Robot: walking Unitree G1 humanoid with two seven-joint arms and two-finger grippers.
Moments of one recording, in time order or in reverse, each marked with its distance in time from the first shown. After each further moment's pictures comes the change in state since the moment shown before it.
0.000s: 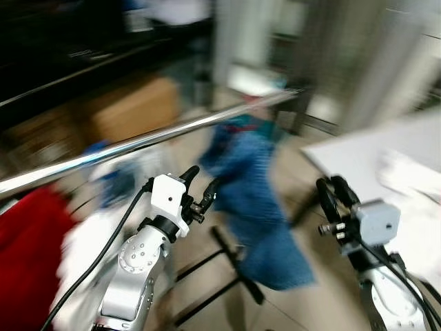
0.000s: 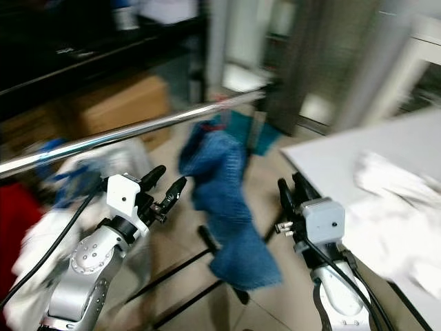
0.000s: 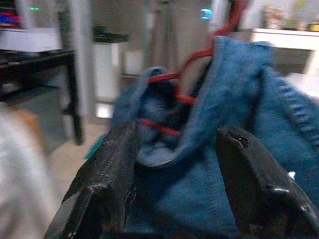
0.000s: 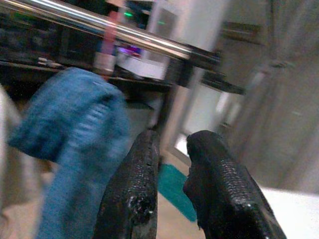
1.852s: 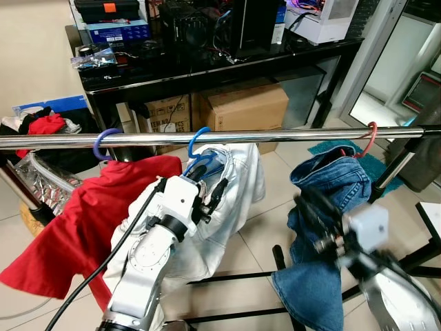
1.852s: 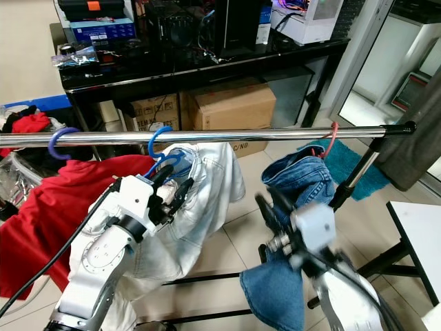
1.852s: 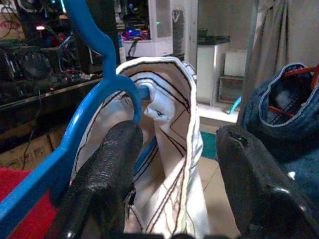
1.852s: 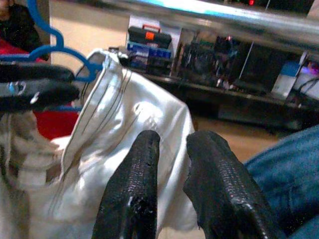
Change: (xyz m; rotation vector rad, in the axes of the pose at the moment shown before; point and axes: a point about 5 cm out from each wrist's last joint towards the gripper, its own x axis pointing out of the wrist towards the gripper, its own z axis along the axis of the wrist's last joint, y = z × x) left arm 0.007 -0.008 -0.004 0.078 0.000 -0.013; right arm -0.016 0.007 -0.005 0.110 0.080 0.304
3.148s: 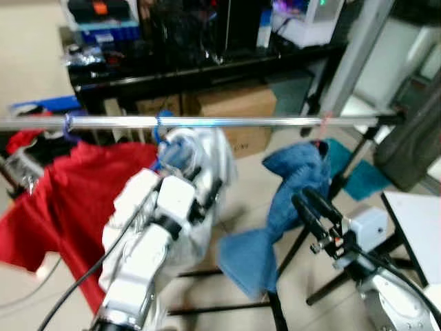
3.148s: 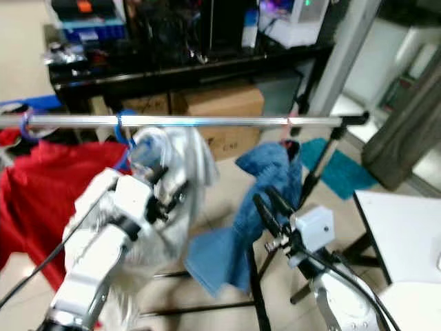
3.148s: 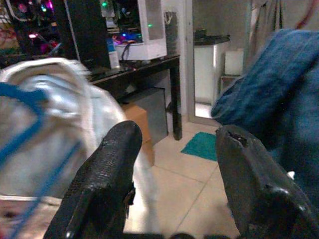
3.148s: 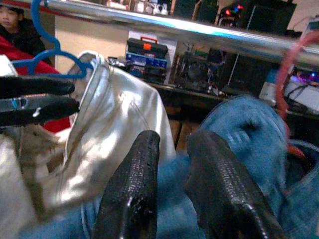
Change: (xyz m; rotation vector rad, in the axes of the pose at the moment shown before) left arm 0.002 0.002 -0.003 0.018 0.005 -0.015; right arm 0.007 0.000 0.002 0.008 -0.035 0.003
